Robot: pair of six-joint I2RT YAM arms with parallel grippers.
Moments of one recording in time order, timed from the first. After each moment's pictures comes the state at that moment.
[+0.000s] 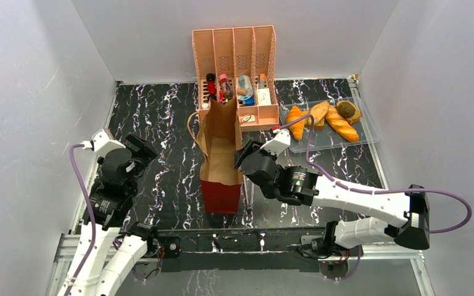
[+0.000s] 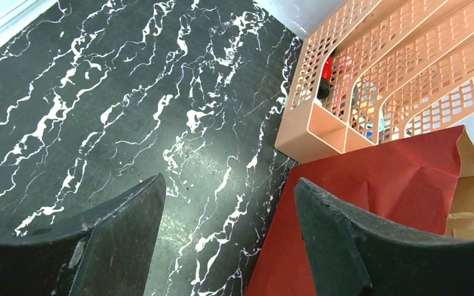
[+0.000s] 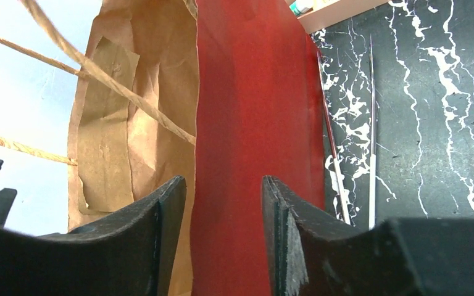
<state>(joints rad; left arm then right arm) -0.28 0.56 0.82 -0.64 -0.51 -0.68 1.21 1.21 1.08 -0.45 0.84 1.12</state>
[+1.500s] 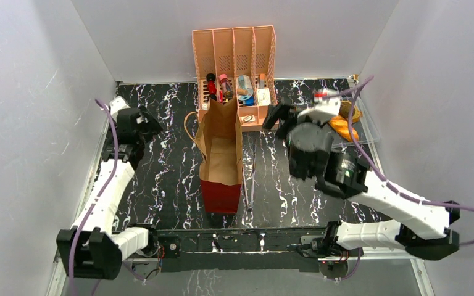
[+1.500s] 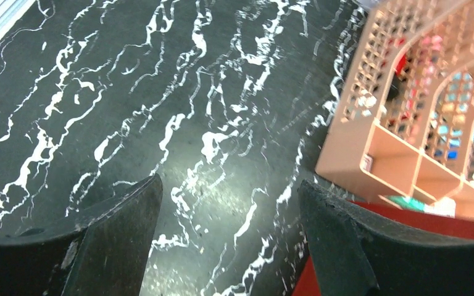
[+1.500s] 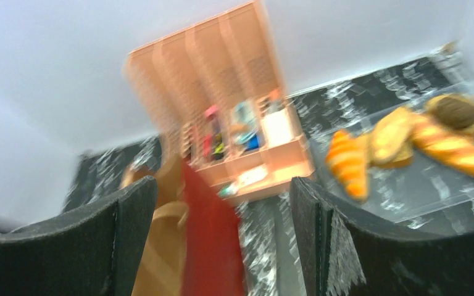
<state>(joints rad) -0.10 1.09 0.93 -0.42 -0.35 -0.55 1.19 1.07 1.36 -0.37 1.19 0.44</state>
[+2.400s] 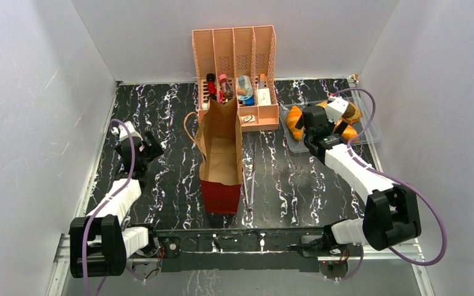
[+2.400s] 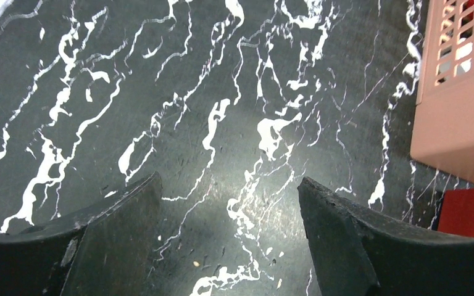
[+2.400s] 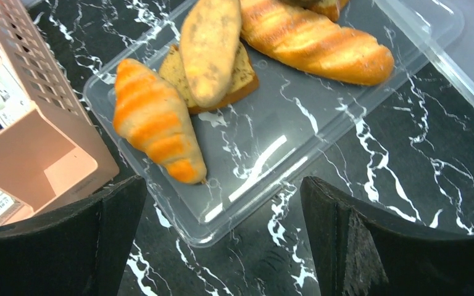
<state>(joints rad) 0.04 1.12 0.46 0.17 -0.21 -0.32 0.29 1.33 0.92 -0.20 0.67 0.56</state>
